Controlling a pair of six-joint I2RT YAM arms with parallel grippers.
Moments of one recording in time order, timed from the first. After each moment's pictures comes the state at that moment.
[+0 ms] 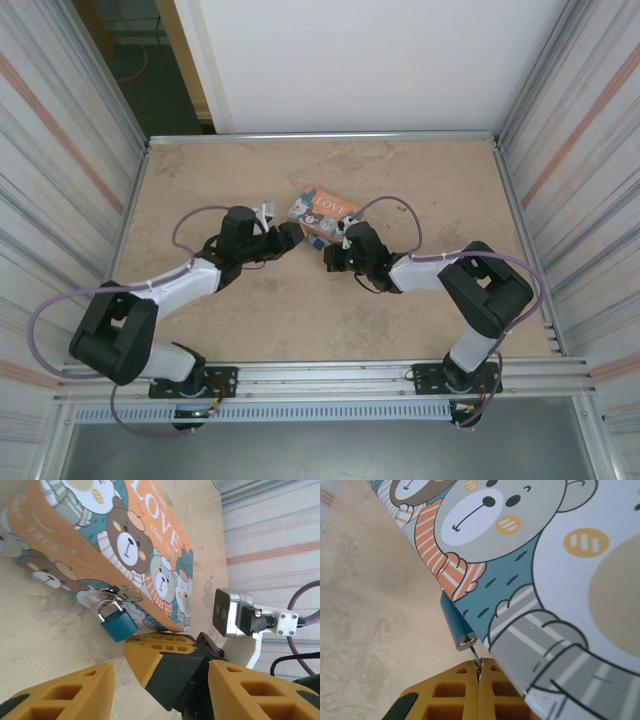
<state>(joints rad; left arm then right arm) -0.46 1.35 0.62 0.23 0.44 -0.94 0.73 1.69 0.71 0.35 -0.12 0.70</state>
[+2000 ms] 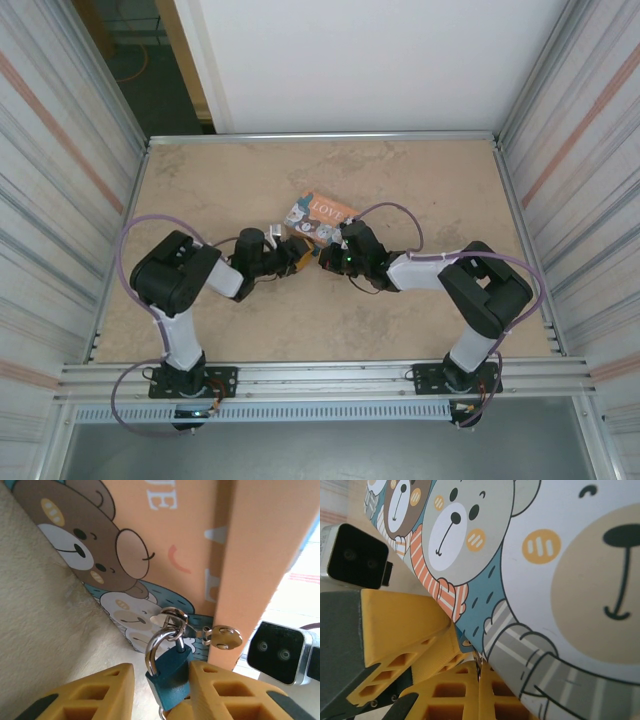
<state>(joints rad) -0.49 1.88 0.52 0.96 0.55 -1.35 0.75 1.69 0.74 0.29 -0.18 0.97</state>
